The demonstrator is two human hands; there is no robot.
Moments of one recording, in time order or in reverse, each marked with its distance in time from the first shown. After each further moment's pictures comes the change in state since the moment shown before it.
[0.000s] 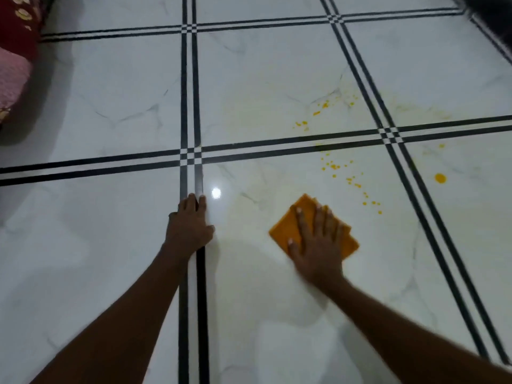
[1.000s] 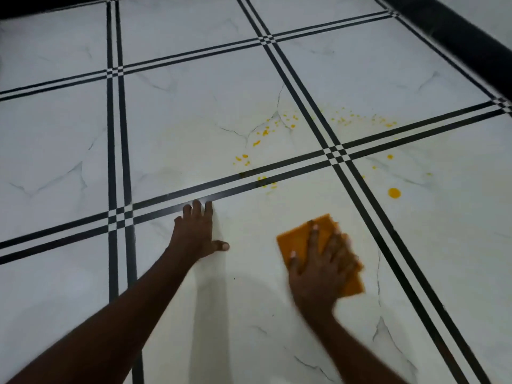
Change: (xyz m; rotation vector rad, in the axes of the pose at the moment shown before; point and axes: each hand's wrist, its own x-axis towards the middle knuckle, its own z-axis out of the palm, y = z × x) left_hand 0.112 0.159 -0.046 0.235 0.016 0.213; right_hand 0.044 0.082 -0.008 0.125 0.147 0.517
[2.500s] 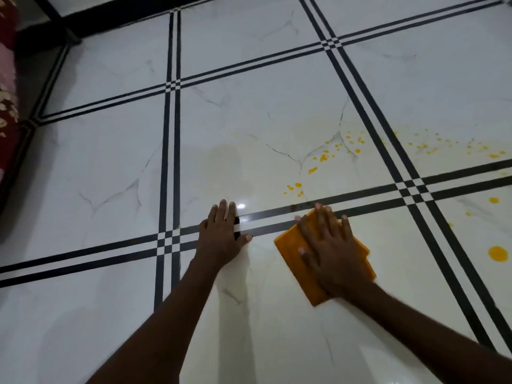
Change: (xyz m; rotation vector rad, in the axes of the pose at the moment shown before) left_hand 0.065 -0.059 -0.007 -0.226 0.112 -0.141; right_hand 0.146 -0.079 0.023 -0.054 -0.287 -0.807
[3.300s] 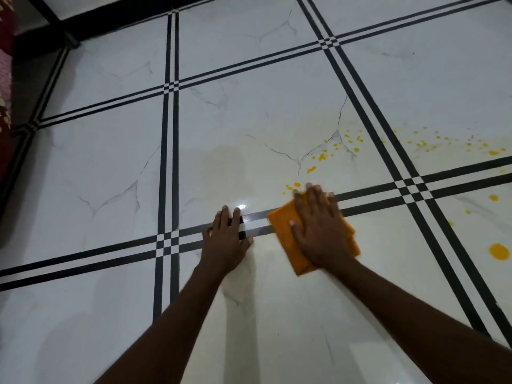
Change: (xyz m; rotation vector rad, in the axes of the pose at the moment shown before) left_hand -0.011 0.016 0.006 -0.060 -0.021 -0.032; right_hand 0.057 -0.009 0.000 0.016 0.063 0.111
